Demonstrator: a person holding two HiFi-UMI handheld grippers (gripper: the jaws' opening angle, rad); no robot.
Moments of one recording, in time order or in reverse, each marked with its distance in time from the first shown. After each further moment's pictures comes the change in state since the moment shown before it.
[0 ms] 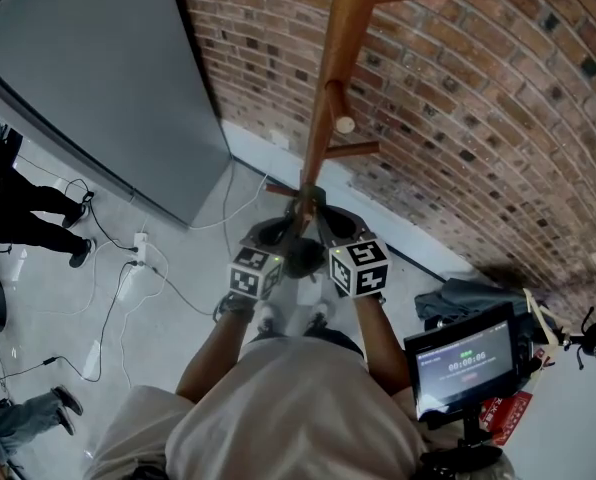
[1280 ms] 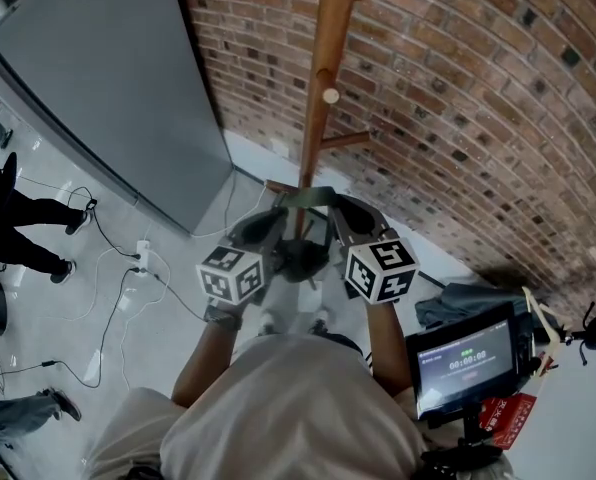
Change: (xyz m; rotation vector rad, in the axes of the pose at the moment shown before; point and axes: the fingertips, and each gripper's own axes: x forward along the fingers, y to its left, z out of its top) left arm -0.059 -0.021 0.080 -0.124 -0.163 -0.046; right arm -0.063 0.008 0.073 0.013 -0.158 -0.004
